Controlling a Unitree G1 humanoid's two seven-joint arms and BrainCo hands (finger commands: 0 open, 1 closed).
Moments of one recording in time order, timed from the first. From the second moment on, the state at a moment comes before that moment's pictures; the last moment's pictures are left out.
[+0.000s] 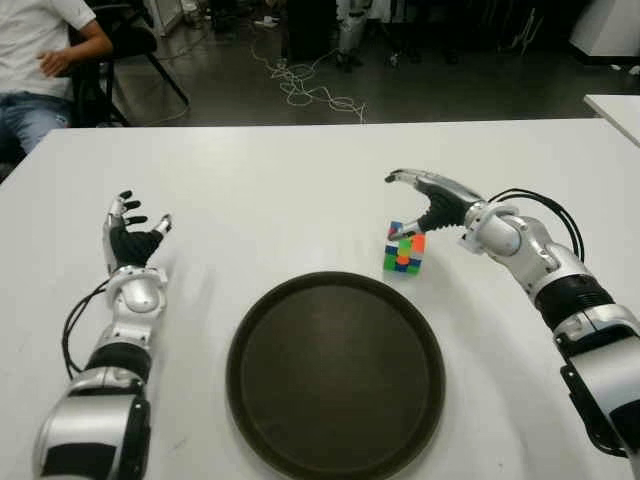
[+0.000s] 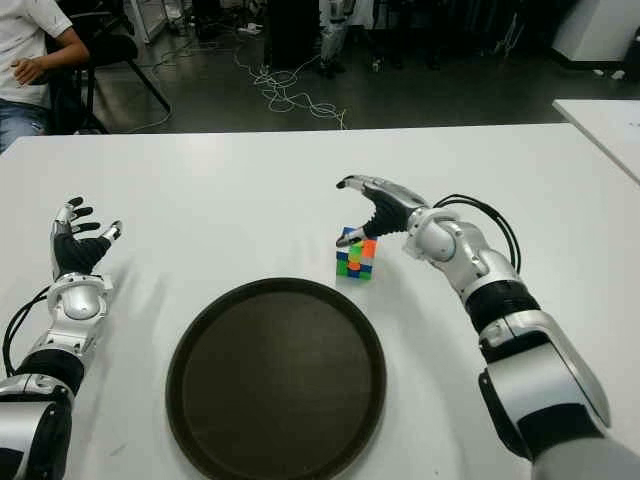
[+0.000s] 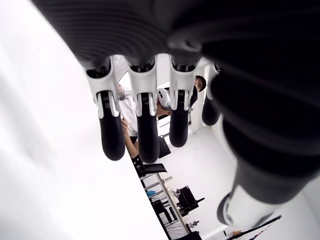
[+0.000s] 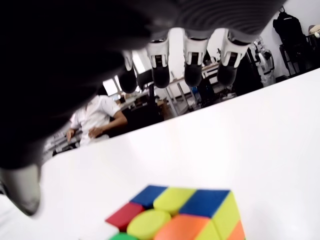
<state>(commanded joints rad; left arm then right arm) -0.57 0.27 0.07 1.12 0.18 -0.36 0.50 -0.80 -0.39 0.39 0.93 -0.55 -0.43 0.17</state>
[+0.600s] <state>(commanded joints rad) -0.56 0.26 0.07 1.09 0.17 -0.34 0.49 -0.80 -0.39 0.44 0.88 -0.59 -0.36 0.22</state>
